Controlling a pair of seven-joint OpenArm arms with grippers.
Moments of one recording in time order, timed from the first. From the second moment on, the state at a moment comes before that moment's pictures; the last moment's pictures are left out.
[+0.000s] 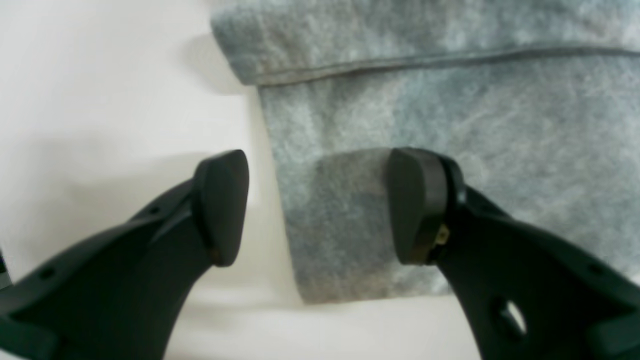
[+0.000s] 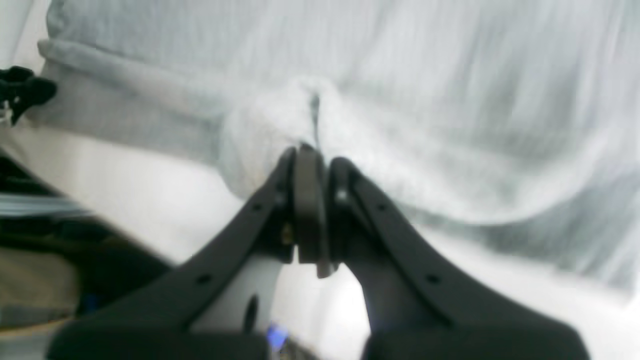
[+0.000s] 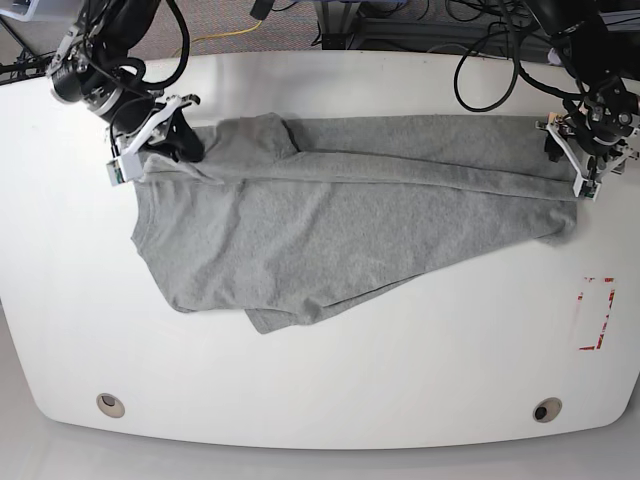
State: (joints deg) left arm 8.8 -13.8 -36.9 91.2 3.8 -43.0 47.9; right arm -15.0 2.0 38.4 111.8 54.4 40.7 -79.8
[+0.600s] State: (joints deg) left arm 8.9 -14.2 -37.0 91.1 3.9 -43.0 48.1; right arm 0.1 15.1 34.6 85.1 51.6 40.9 -79.1
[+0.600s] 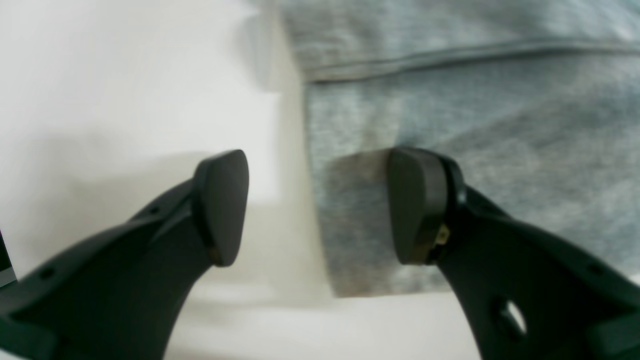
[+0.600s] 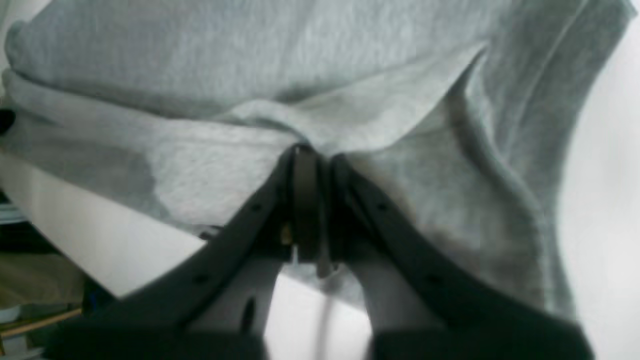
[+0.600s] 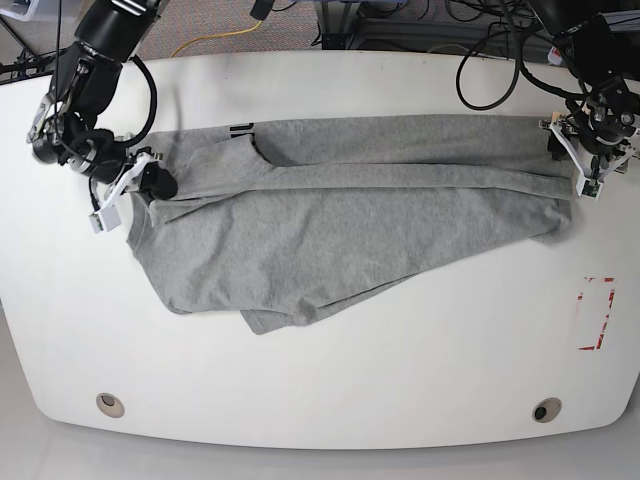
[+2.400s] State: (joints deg) left arm 15.0 -13.6 -40.5 93.5 -11.7 -43.0 49.4; right arm -10.3 14.3 34.8 83.3 21.2 40.7 -50.2
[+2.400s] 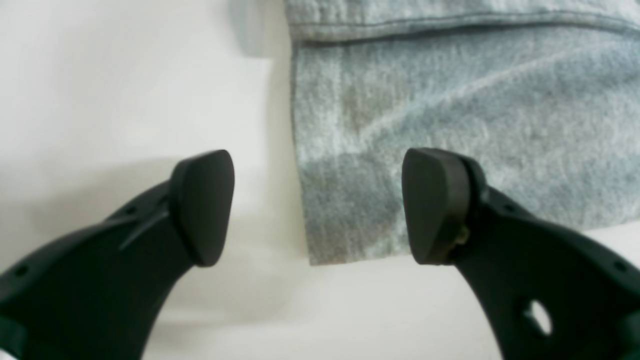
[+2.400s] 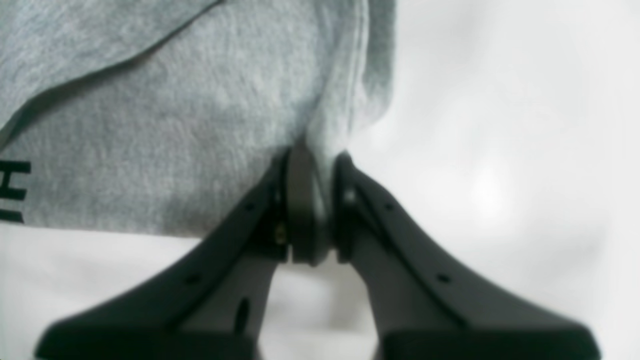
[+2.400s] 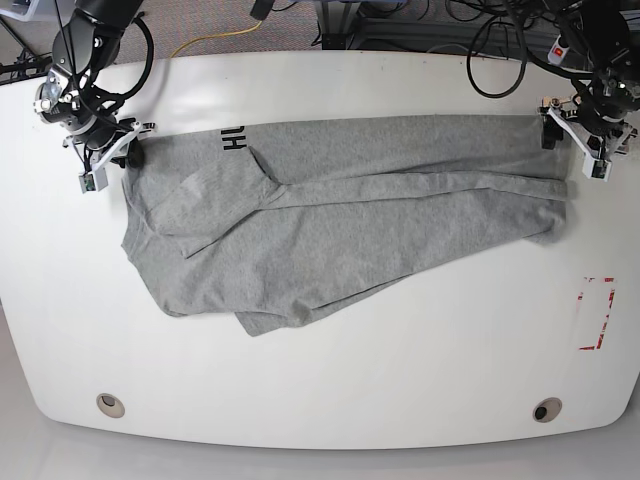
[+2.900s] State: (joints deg) left arm 17.5 -15.1 -39.9 89.1 -13.9 -43.0 46.9; right arm -14.0 12.7 34.9 87.8 21.2 40.7 -51.3
